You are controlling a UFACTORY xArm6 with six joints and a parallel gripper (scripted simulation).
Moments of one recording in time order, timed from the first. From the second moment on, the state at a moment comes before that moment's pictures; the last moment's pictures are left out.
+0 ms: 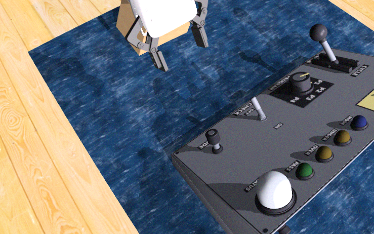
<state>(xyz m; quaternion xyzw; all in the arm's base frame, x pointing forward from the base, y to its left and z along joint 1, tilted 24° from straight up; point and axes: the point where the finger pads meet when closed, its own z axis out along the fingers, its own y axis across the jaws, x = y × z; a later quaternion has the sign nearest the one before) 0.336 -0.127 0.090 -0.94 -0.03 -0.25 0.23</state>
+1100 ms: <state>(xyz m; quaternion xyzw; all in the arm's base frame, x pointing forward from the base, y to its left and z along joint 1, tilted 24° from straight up) 0.336 -0.127 0.090 -0.94 -0.03 -0.25 0.23</state>
